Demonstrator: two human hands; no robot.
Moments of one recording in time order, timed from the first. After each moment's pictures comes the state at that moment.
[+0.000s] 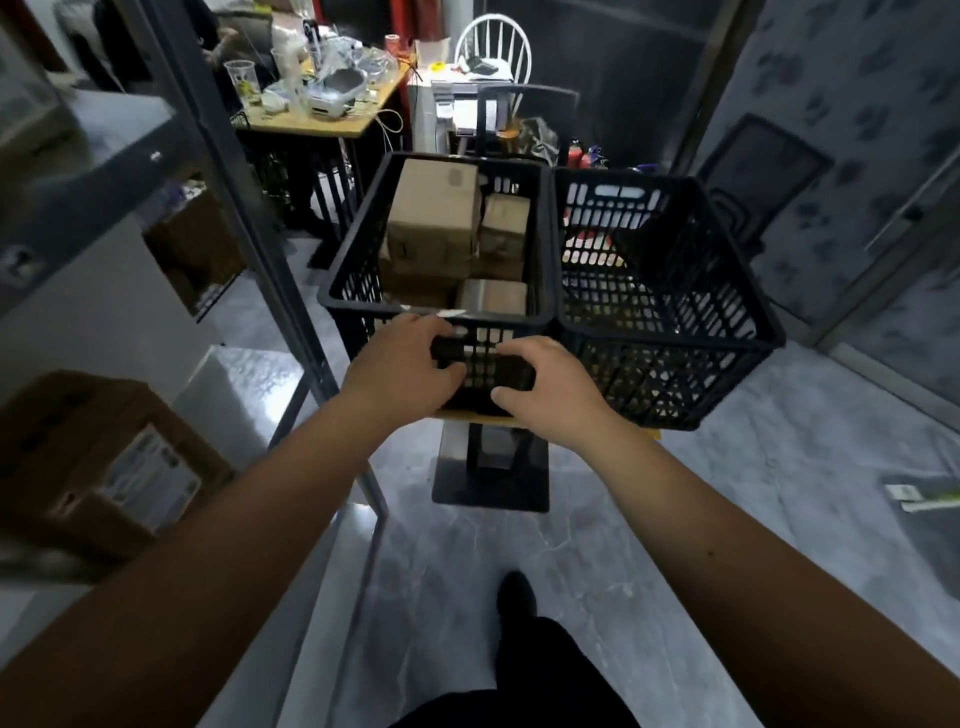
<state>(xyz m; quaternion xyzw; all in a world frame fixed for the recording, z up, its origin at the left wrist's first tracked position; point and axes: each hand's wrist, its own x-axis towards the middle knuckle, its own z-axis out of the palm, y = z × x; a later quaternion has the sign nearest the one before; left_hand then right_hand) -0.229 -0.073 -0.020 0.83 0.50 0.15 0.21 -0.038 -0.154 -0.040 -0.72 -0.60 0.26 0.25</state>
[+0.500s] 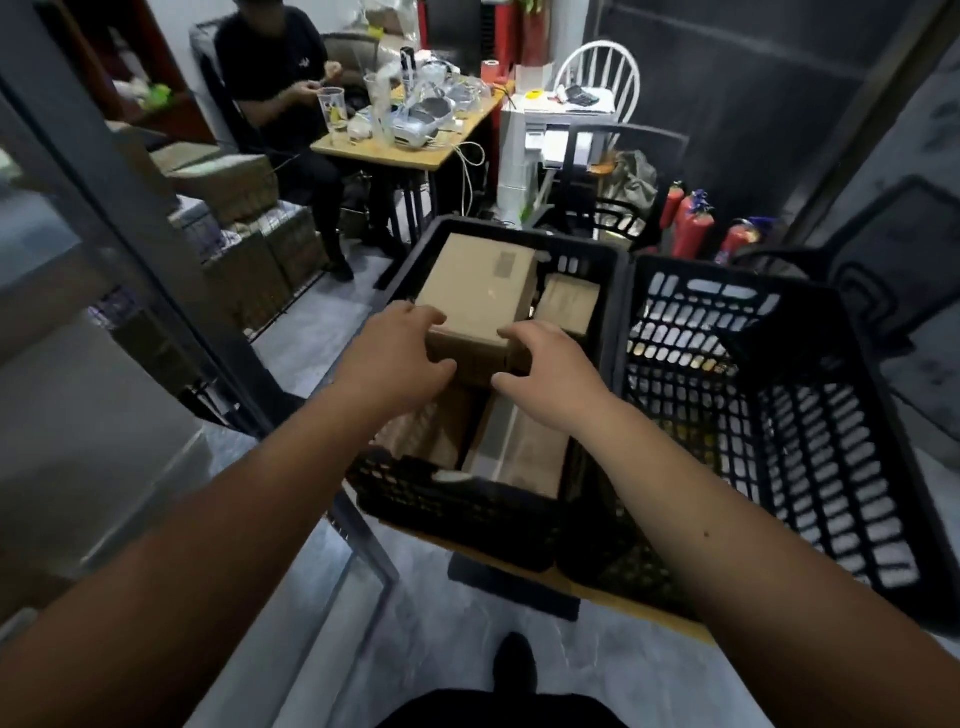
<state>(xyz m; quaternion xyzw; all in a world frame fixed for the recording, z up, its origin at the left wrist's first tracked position) -0.165 0.144 -0.009 0.78 0.59 0.14 0.13 0.044 0.107 -0.023 -0.65 -0.68 0.25 0.22</state>
